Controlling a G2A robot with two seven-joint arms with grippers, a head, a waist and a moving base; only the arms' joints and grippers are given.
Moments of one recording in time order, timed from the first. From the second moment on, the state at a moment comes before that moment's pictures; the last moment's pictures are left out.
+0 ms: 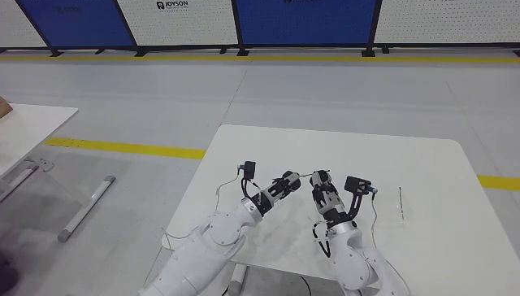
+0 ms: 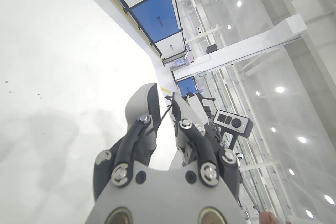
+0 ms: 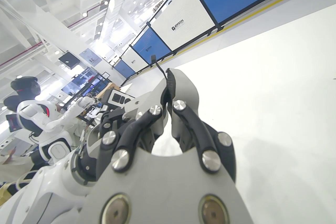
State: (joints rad) left arm 1.35 -1.21 -1.07 -1.45 -0.13 -0.28 -0.21; right arm -1.42 -1.46 1.02 -1.51 -0.72 -0.05 -0.12
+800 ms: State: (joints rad) left arm 1.37 -1.20 -1.08 -1.46 -0.12 -0.32 -0.25; right arm -1.40 -1.47 1.01 -1.49 -0.75 -0.04 -0.08
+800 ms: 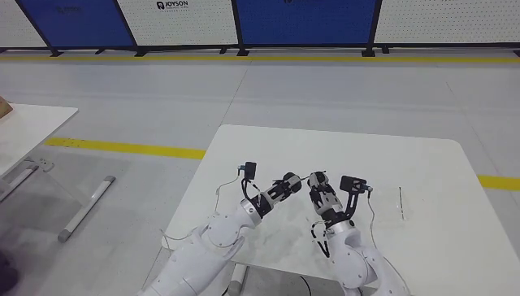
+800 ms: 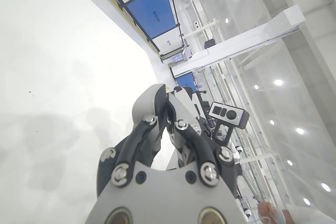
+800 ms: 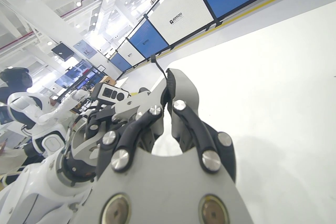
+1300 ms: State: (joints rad) left arm 1.38 -1.20 -1.09 -1.46 -0.10 -0.33 -0.23; right arm -1.41 -1.47 1.03 -1.49 -0.70 -0.08 -0.05
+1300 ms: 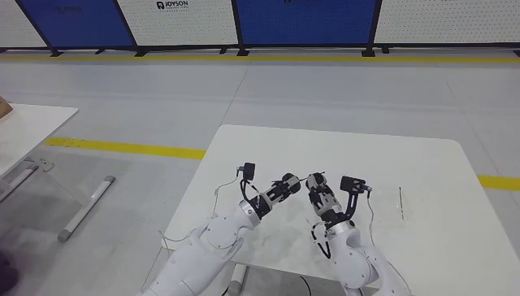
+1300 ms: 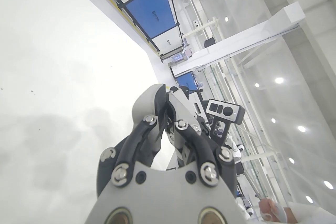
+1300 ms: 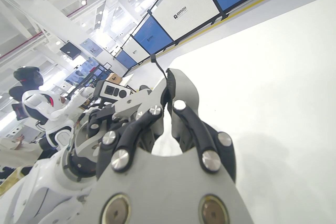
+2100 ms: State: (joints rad) left arm 1.38 -1.20 -1.09 -1.47 -0.11 -0.33 -0.22; right arm -1.41 -1.47 1.04 -1.50 -0.71 -0.06 -0.07
